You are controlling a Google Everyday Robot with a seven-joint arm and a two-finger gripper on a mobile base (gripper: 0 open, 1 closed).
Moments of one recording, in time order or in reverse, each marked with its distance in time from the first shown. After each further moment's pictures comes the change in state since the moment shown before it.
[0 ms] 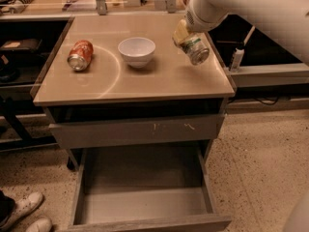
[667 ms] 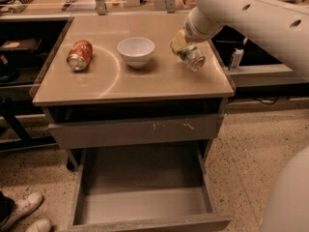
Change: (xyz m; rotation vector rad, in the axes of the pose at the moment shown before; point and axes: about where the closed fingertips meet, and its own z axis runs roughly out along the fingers) arm 0.010 0.006 0.044 -0.047 -0.008 0.006
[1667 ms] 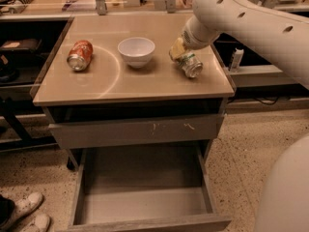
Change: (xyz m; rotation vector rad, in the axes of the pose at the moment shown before) arm 0.015 0.007 0.020 -0.026 0.029 0.013
